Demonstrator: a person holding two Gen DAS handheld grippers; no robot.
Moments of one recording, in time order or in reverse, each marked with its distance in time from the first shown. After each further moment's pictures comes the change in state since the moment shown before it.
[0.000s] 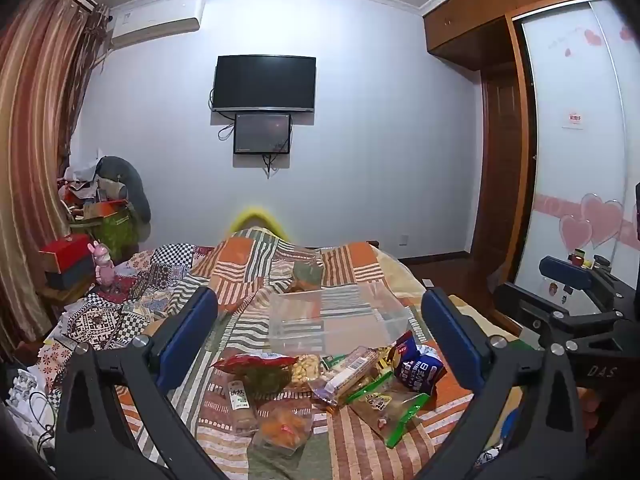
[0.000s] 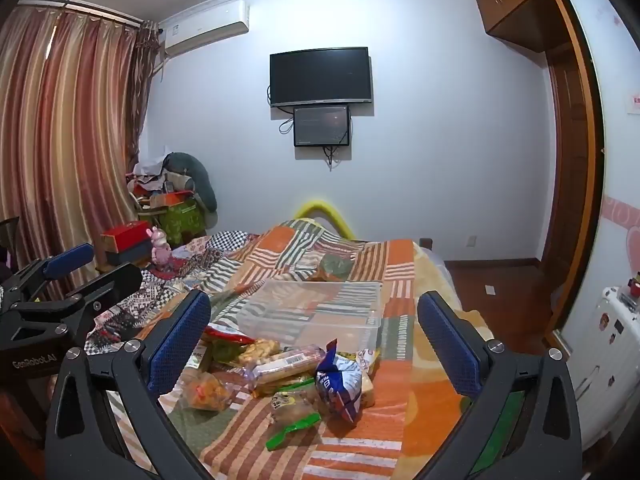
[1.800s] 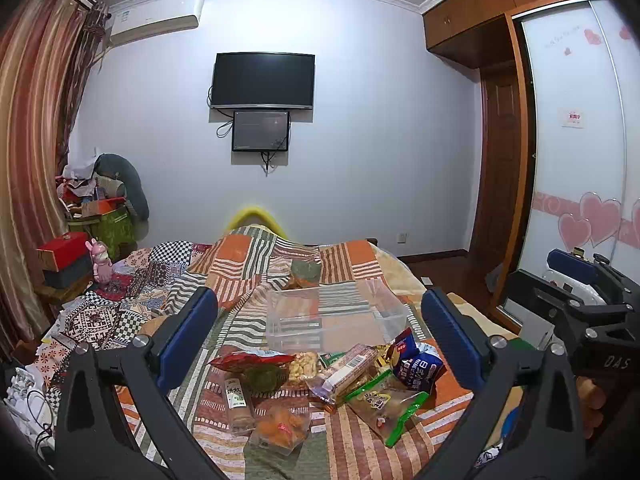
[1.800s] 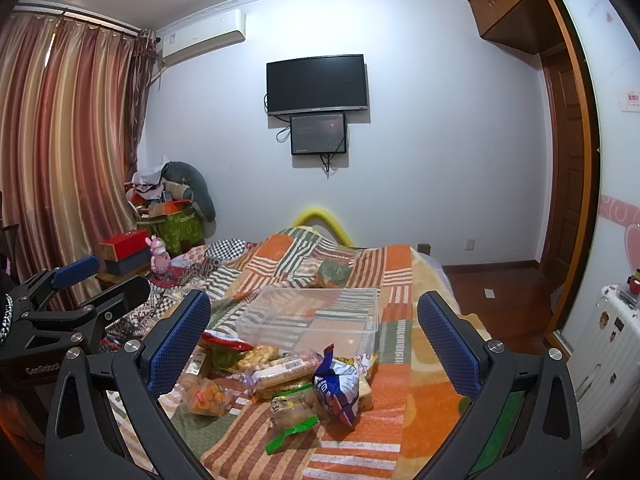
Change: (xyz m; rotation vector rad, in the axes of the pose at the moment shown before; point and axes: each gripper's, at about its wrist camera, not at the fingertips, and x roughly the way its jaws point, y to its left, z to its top) left arm 0.007 -0.002 -0.005 0.001 0.013 -0.004; right arm -0.005 -0.002 0.004 0.012 -0.024 -0.004
